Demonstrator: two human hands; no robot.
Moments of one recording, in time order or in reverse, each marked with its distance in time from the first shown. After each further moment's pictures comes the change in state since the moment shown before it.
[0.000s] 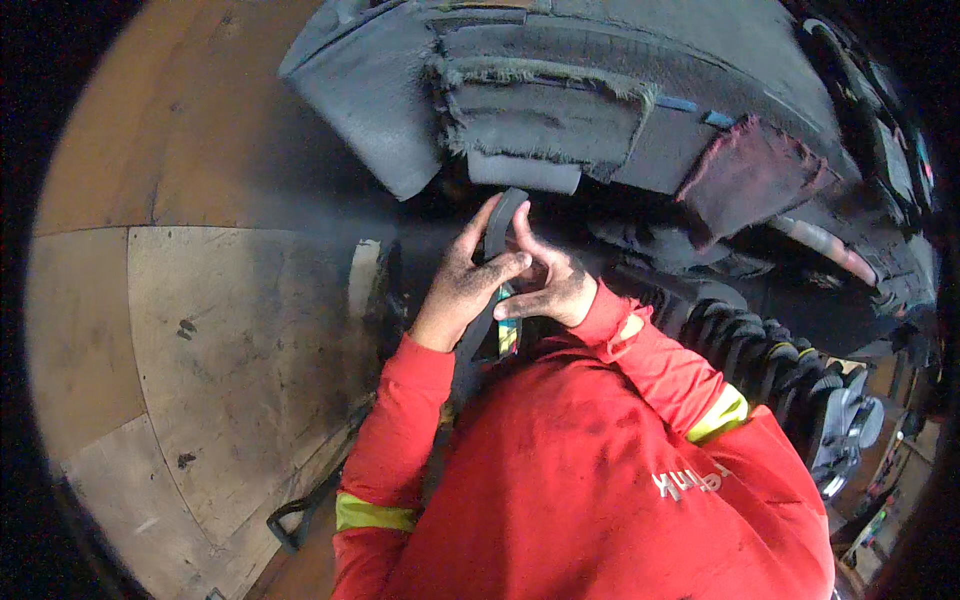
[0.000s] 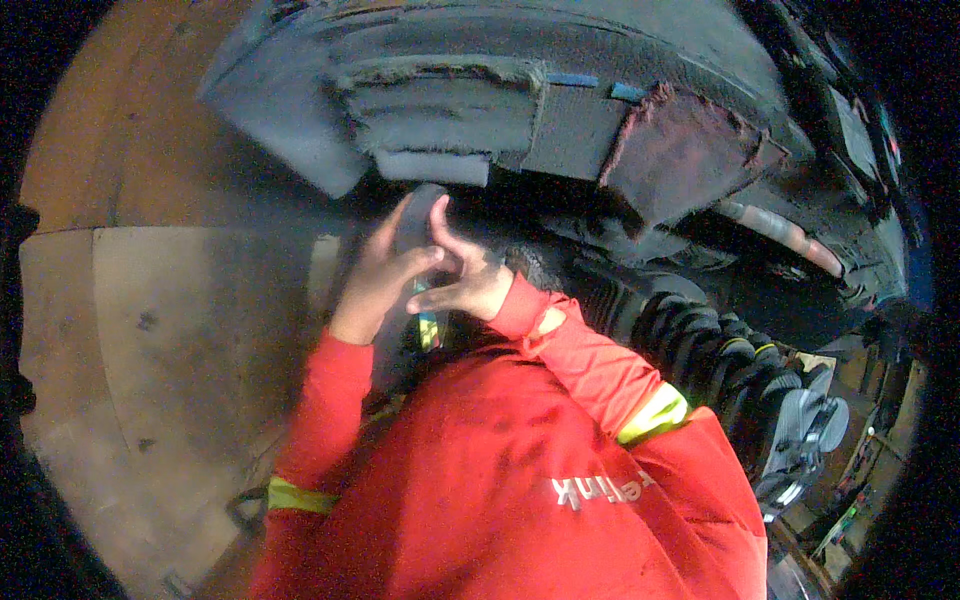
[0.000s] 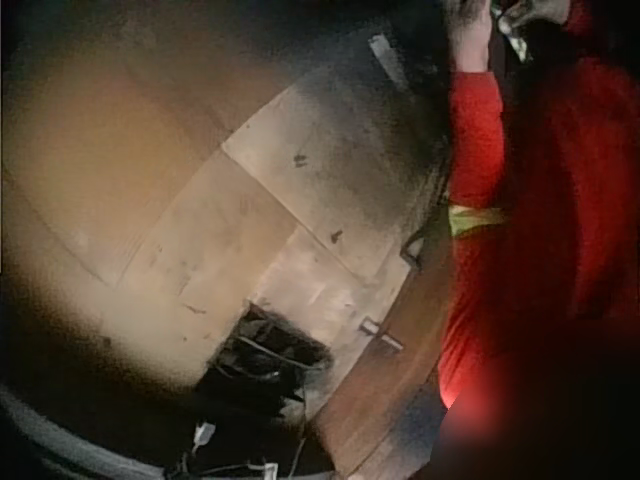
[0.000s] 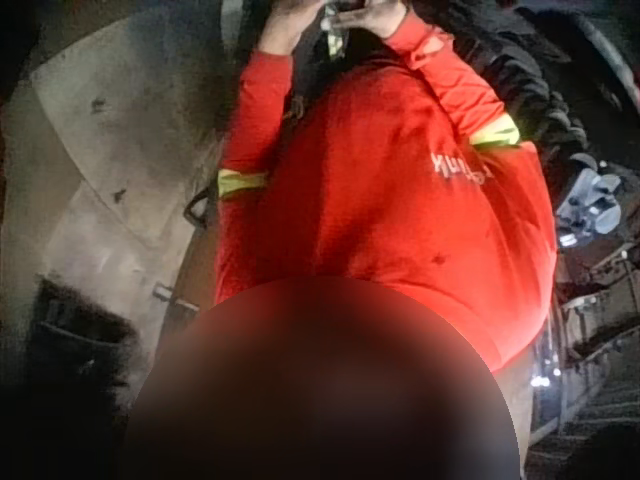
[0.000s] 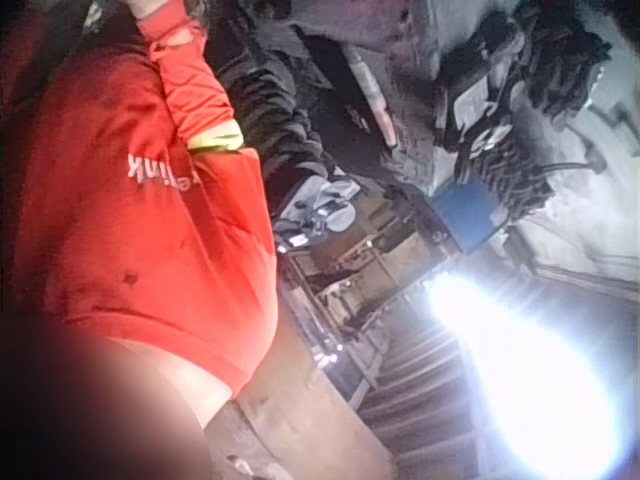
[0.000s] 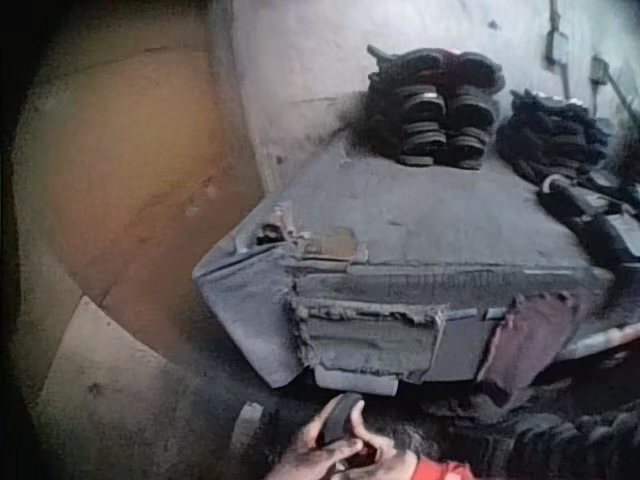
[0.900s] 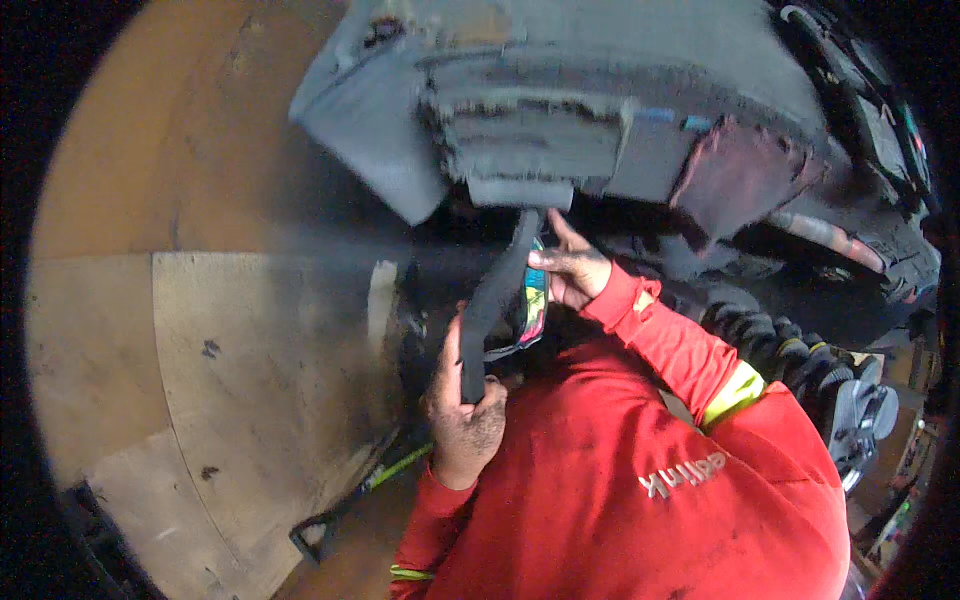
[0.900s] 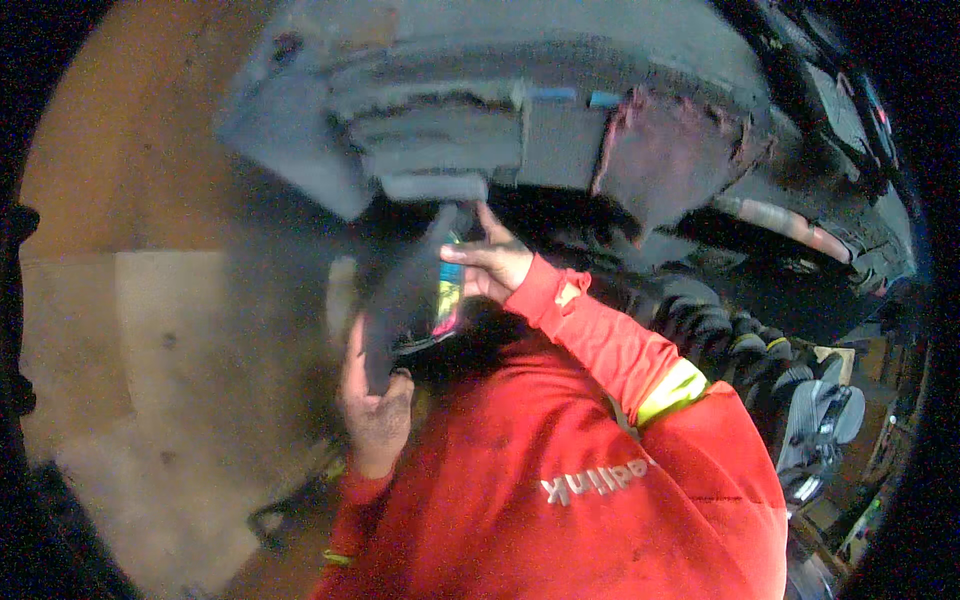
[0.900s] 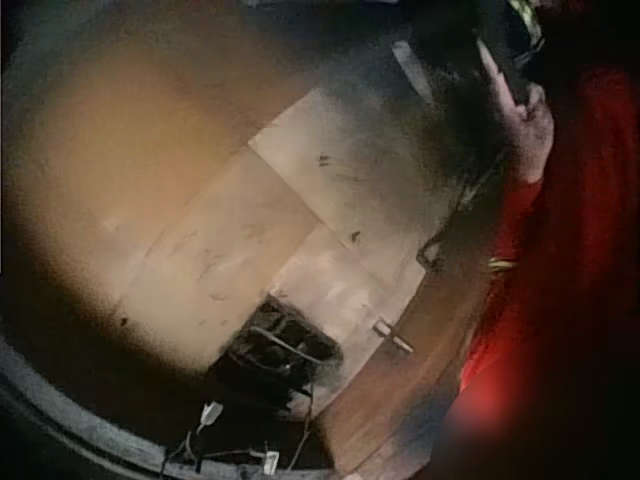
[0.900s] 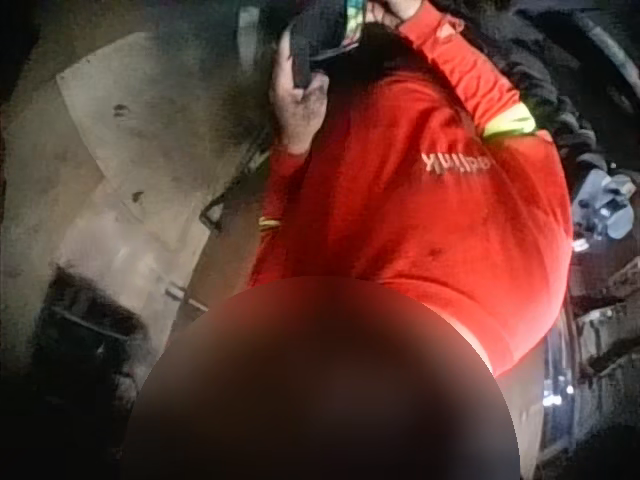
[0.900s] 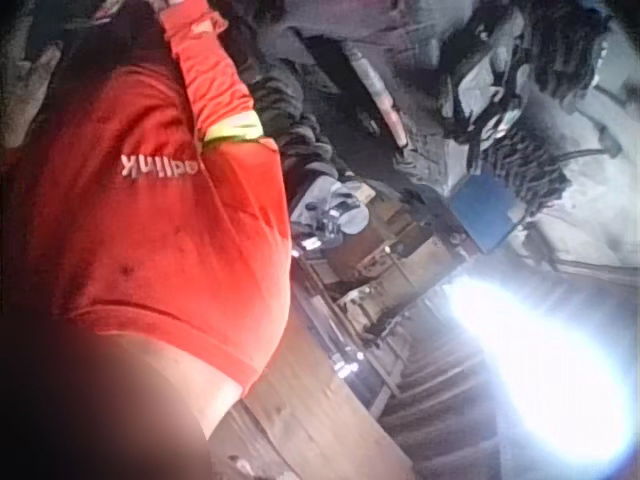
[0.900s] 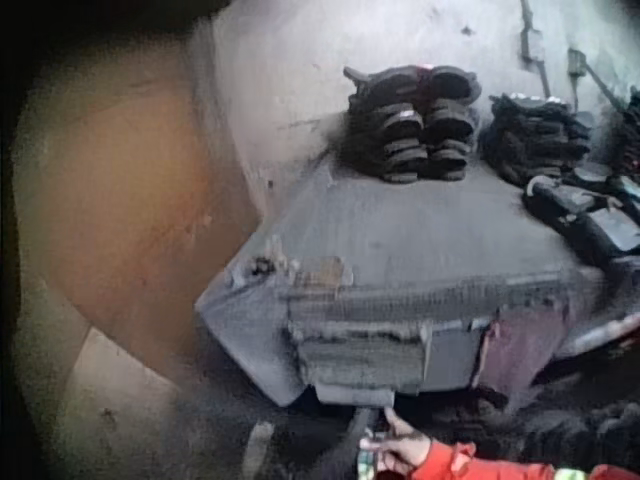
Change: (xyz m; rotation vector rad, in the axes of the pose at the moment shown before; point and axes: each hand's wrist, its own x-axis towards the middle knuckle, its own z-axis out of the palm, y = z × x) left_hand -0.123 0.022 0.036 0.474 0.423 0.128; right_hand 0.009 -0.001 -0.034 0.707 0.149 0.254
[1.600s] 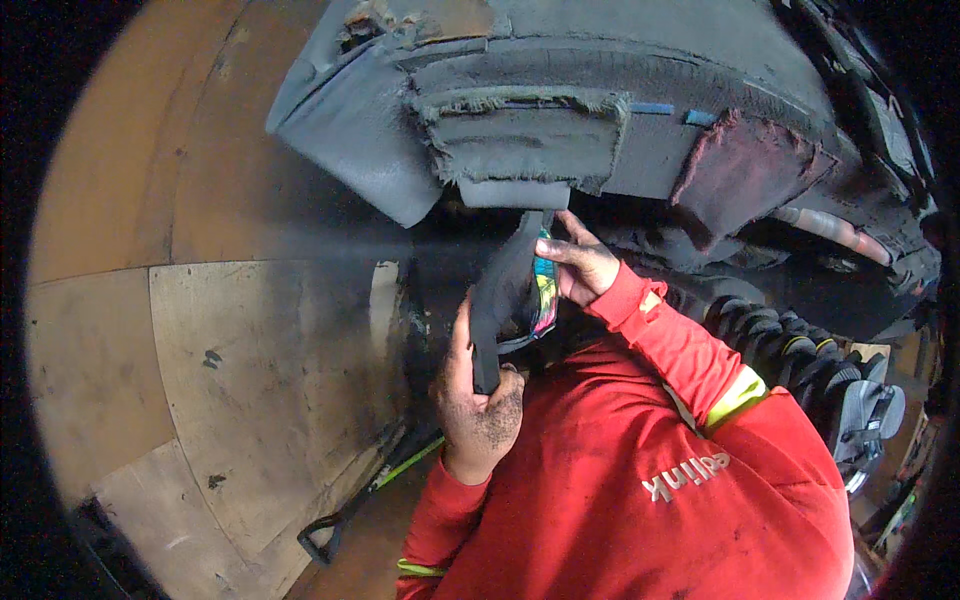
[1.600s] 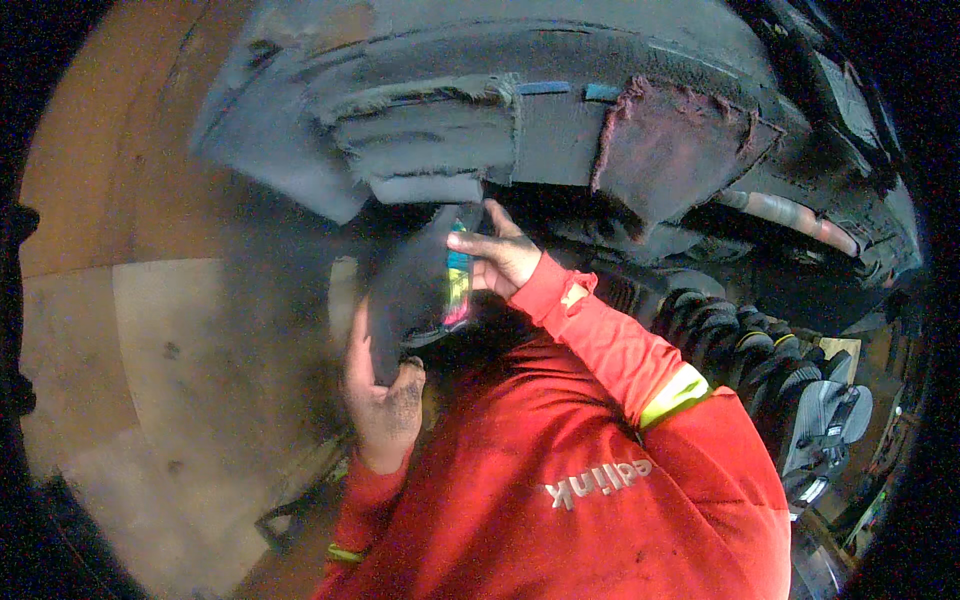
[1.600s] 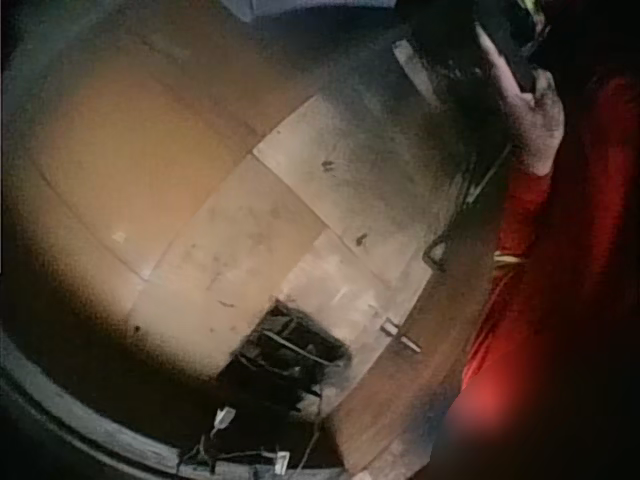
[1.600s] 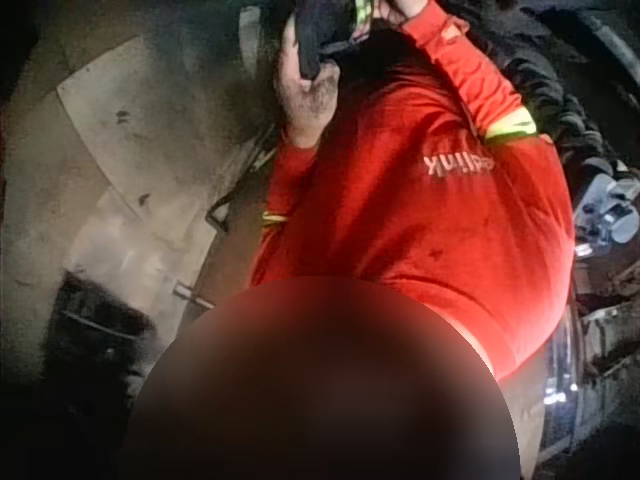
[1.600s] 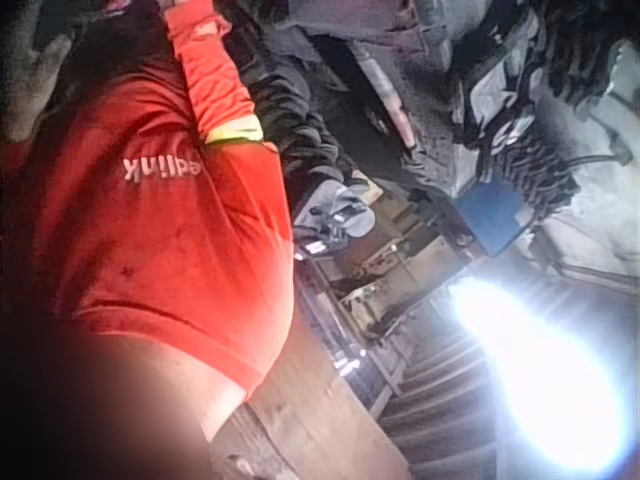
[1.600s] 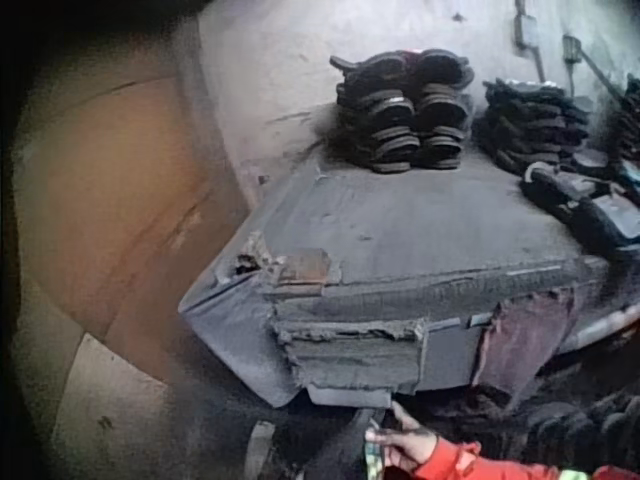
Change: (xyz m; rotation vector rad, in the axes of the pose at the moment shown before) left_hand 0.020 0.021 0.018 0.041 0.014 0.029; right_hand 0.000 -0.006 -0.004 0.080 0.139 -0.055
